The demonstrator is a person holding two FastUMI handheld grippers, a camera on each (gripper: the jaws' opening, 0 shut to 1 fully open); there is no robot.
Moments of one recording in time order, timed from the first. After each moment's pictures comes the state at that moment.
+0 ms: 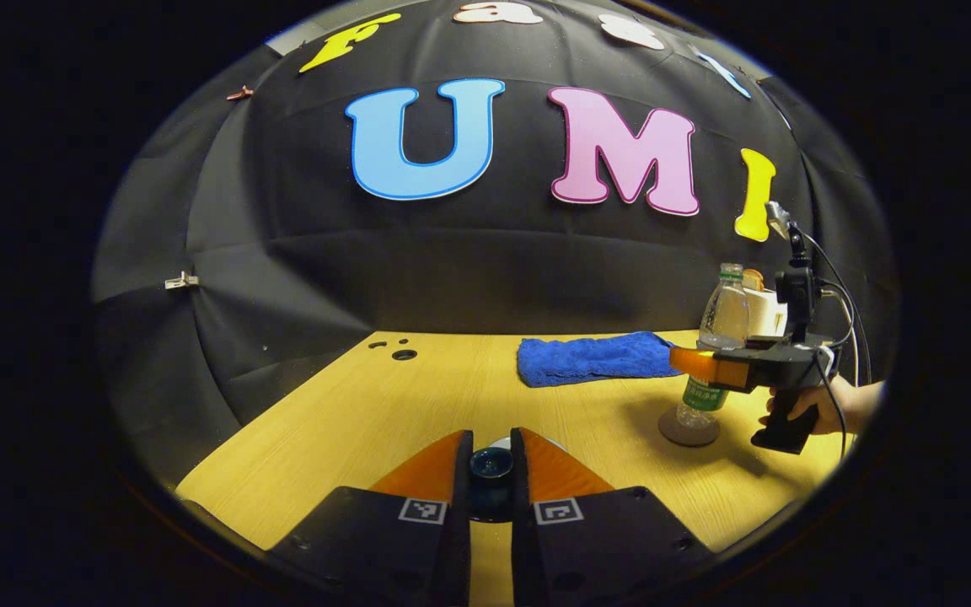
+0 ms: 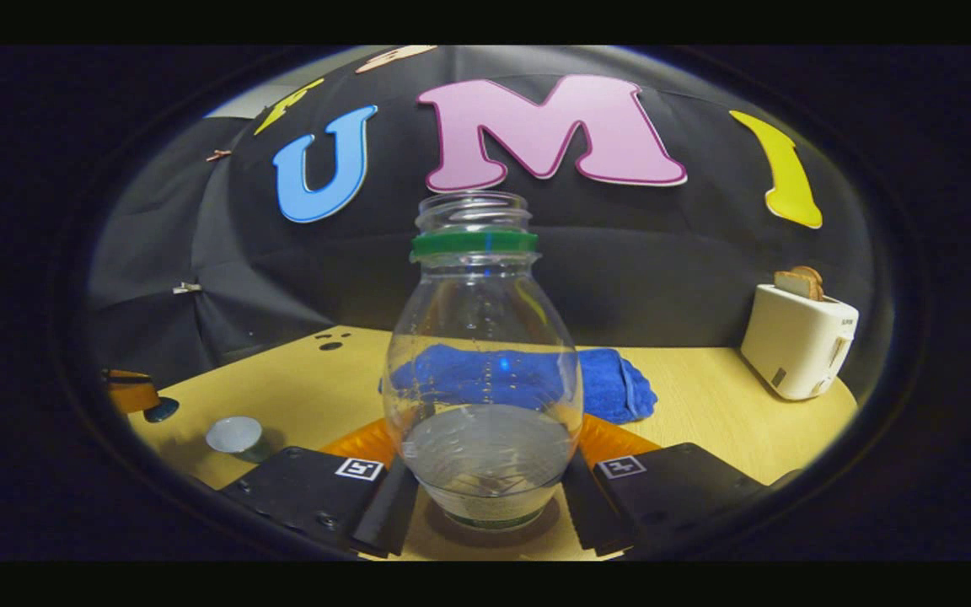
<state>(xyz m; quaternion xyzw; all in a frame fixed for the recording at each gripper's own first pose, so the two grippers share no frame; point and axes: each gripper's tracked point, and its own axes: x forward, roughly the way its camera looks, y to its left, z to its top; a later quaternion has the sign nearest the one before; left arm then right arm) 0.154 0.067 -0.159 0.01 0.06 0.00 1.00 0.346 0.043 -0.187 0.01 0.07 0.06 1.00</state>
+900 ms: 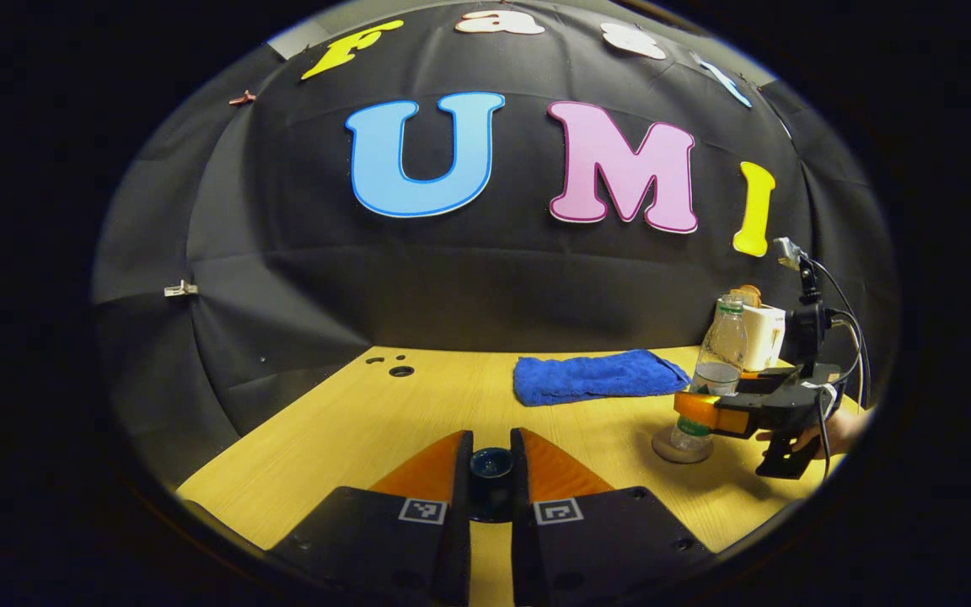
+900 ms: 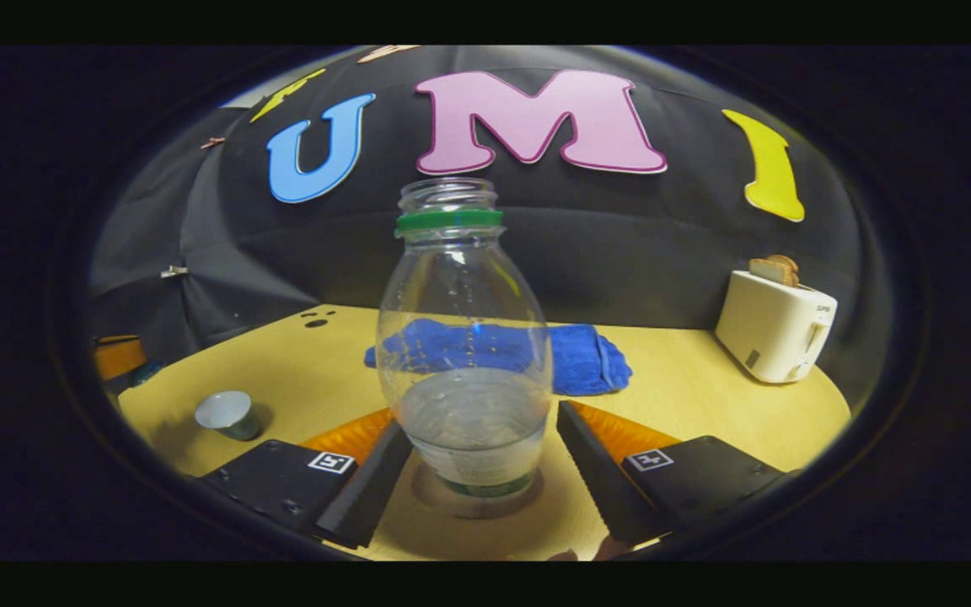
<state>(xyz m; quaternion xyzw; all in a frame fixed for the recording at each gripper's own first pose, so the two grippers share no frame) 0.158 0.063 -0.133 0.01 0.03 0.00 1.00 0.310 0.025 -0.201 -0.01 0.10 0.02 0.99</state>
